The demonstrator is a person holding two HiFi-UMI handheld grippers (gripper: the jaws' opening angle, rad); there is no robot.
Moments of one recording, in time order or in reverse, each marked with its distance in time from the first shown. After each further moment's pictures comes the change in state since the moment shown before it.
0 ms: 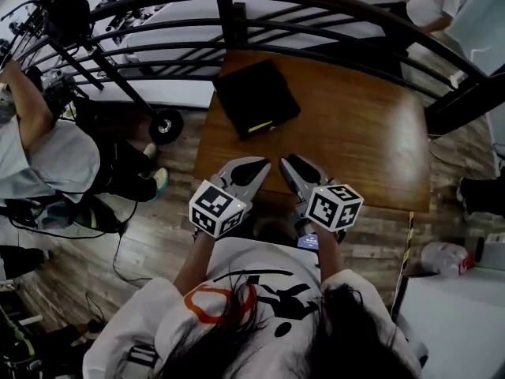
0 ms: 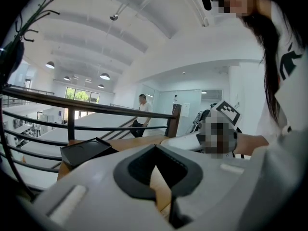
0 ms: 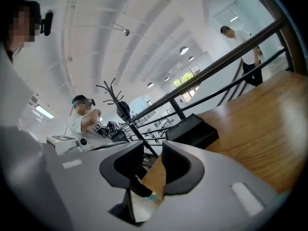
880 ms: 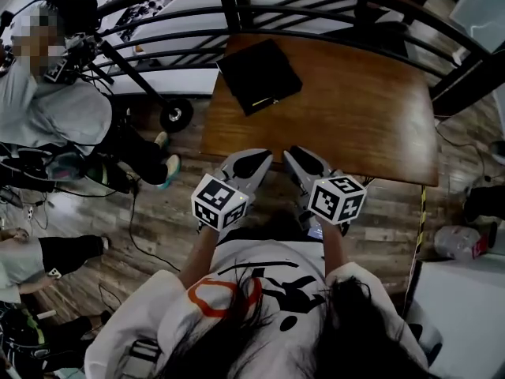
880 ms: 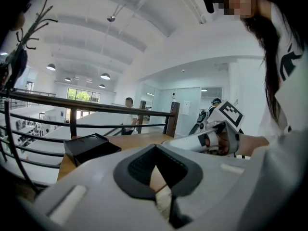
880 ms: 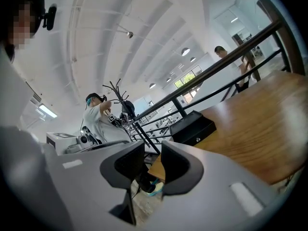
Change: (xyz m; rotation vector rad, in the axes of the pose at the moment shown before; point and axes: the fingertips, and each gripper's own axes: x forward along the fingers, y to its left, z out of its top) left arm -0.037 -0.062 -0.015 0.010 0.022 0.024; right arm -0.058 0.031 -0.039 -0.013 -0.015 0.019
